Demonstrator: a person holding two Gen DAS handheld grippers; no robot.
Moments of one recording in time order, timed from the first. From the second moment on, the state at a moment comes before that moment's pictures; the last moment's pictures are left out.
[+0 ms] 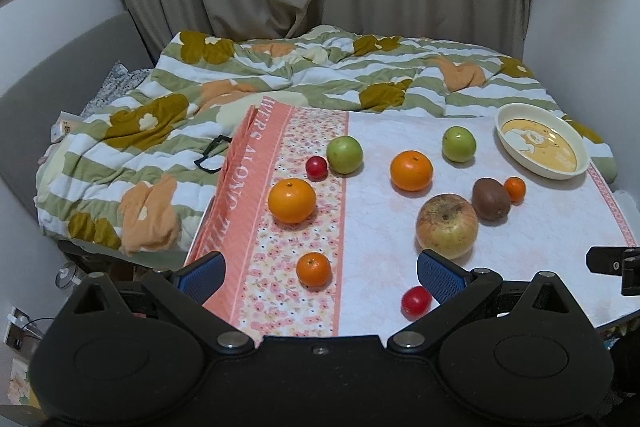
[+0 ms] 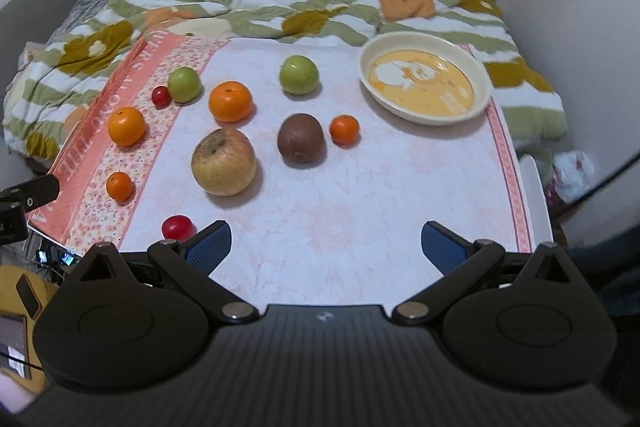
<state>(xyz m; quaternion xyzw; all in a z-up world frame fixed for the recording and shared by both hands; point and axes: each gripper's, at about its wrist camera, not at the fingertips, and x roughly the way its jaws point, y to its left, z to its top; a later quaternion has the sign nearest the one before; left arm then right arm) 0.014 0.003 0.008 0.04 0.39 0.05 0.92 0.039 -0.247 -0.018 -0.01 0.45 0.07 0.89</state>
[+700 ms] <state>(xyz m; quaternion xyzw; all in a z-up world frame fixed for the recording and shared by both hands) 0.083 0.059 -0.081 0.07 0.44 -0.07 0.89 0.098 -0.164 -0.083 0.01 0.45 0.06 0.89</state>
